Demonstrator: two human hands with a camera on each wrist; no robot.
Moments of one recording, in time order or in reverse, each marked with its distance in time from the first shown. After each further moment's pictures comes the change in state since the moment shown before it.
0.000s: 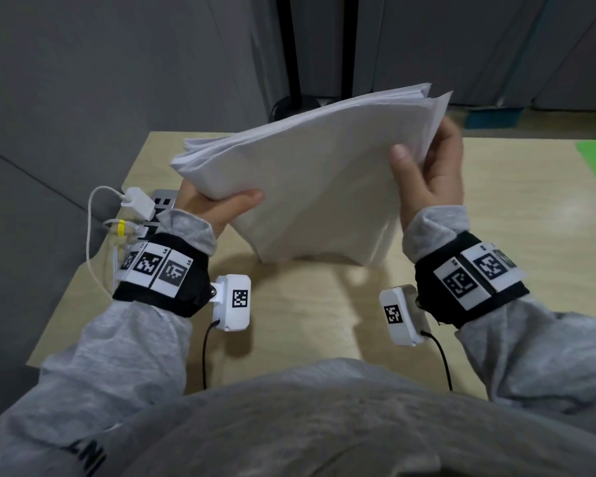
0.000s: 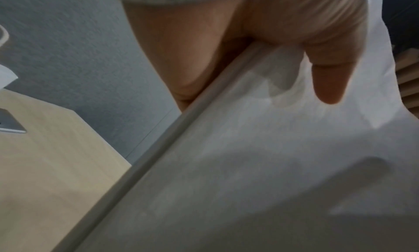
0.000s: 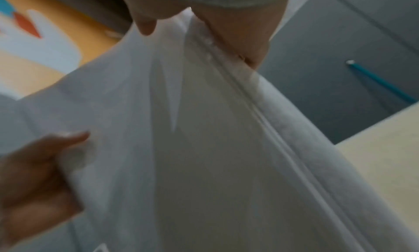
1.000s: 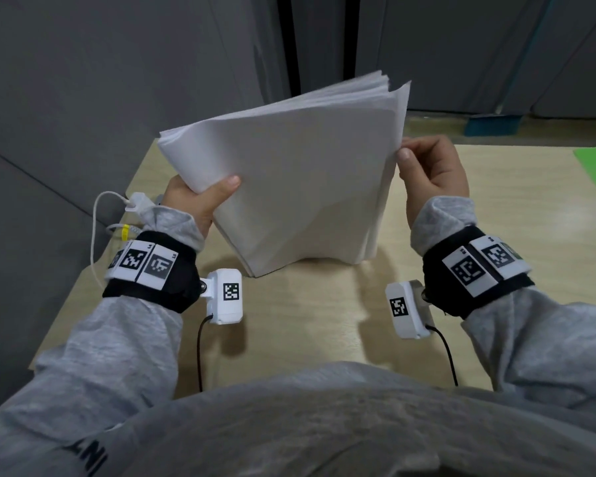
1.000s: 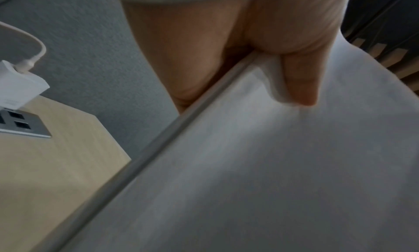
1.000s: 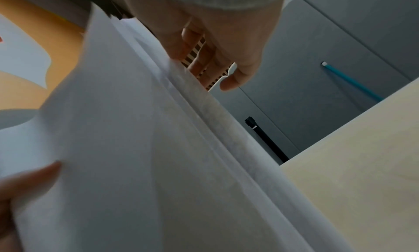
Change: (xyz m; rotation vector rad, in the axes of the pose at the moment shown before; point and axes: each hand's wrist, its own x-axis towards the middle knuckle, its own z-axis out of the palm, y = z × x) left_hand 0.015 -0.002 -0.015 -0.036 0.084 -0.055; right_hand 0.018 0.010 -0.005 -0.063 0.042 0.021
